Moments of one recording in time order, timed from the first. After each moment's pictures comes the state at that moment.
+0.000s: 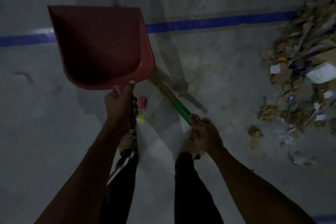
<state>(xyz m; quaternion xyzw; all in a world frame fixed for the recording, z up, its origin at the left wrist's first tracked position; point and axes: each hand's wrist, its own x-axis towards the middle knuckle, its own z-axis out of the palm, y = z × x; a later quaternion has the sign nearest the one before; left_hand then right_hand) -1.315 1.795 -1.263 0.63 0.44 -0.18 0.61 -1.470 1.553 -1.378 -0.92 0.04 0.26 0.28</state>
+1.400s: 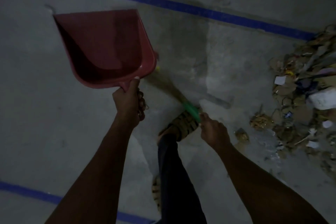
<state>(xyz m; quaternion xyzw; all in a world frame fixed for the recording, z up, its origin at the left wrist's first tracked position) -1.509 1.723 -1.257 0.54 0.55 -0.03 0.64 -1.563 1.453 -1.375 -0.94 -0.10 0.32 0.09</state>
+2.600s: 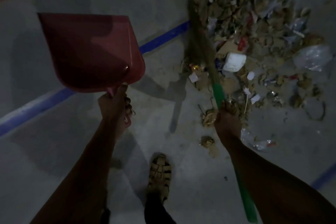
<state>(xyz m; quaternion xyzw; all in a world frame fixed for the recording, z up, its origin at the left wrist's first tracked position) -1.230 1.445 -1.288 0.68 0.30 -0.28 0.61 -1.466 1.211 -1.374 -0.88 0.44 0.18 0.05</state>
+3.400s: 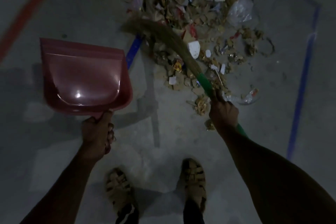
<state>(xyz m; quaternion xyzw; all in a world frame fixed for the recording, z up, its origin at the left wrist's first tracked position) -1.099 1.424 -1.255 0.77 0.06 -0.46 0.45 -1.429 1.265 -1.292 -0.79 0.59 0.14 0.01</state>
